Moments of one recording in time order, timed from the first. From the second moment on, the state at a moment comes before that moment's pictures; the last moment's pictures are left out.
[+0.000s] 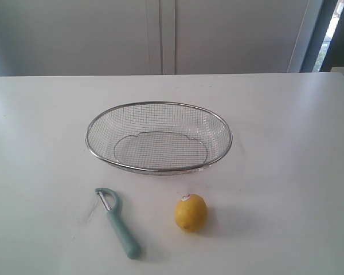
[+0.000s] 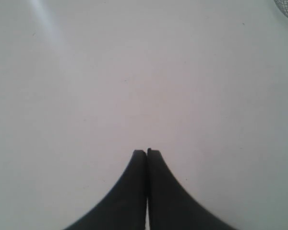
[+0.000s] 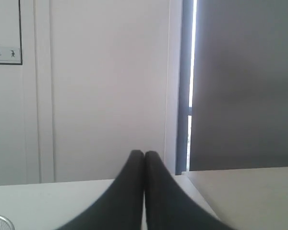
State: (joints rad) left arm 0.04 0.00 0.02 -0.06 0.52 0.18; right arm -0.13 0.01 -0.09 -0.05 -0.06 0.06
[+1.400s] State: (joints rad) left arm 0.04 0.00 0.02 -0.06 0.52 0.18; right arm -0.13 0.46 -0.53 -0.05 0.34 0.06
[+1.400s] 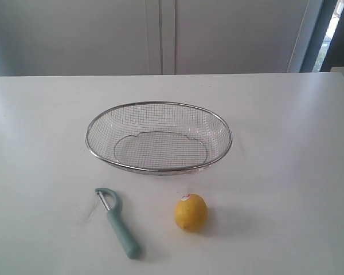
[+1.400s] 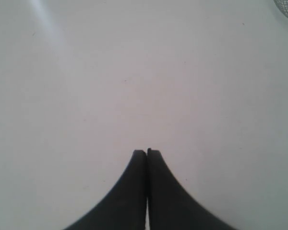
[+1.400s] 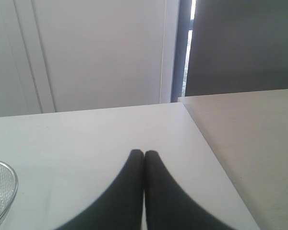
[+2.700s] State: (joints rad) left arm 0.04 0.00 0.02 -0.06 0.52 0.18; right arm -0.13 0.86 -0.77 0.08 0.83 0.05
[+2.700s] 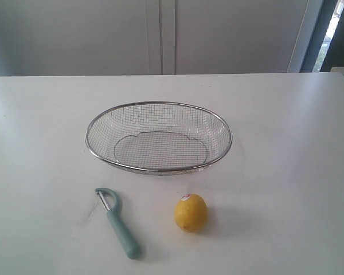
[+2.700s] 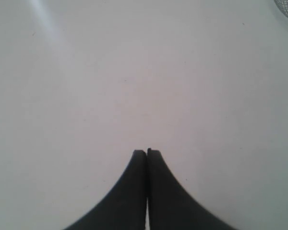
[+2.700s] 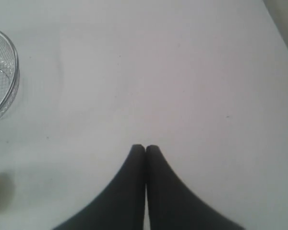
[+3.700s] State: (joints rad) left arm 0.04 0.00 0.02 -0.06 0.52 0.18; right arm -0.12 1.08 -0.85 0.27 0.99 -0.12
